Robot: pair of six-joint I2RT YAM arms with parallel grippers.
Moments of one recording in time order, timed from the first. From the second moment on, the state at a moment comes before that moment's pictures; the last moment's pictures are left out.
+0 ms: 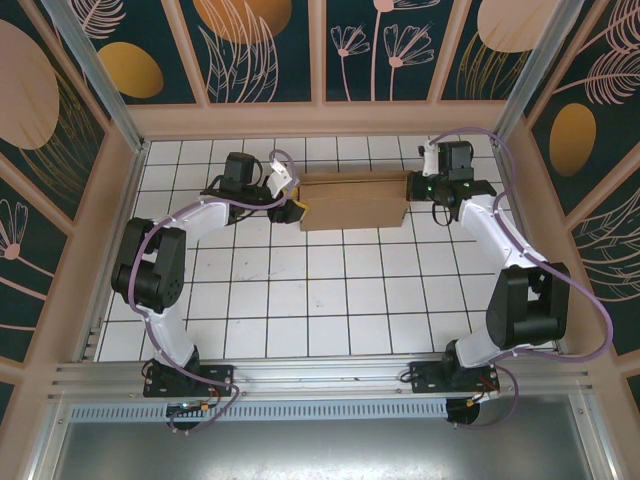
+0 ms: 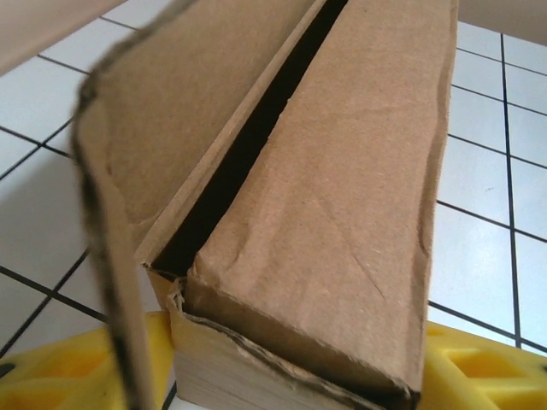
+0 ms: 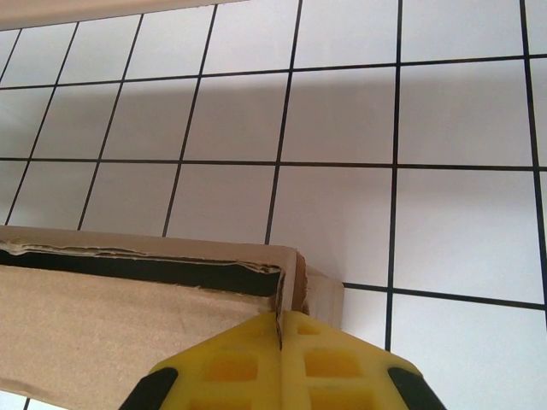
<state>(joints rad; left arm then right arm) -0.31 1.85 1.20 -0.05 0.80 0.40 0.15 1.51 1.19 -0.44 -0.21 0.12</state>
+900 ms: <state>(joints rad) -0.32 1.62 0.88 0.32 0.59 0.08 0.19 1.54 1.22 -0.44 -0.19 0.13</state>
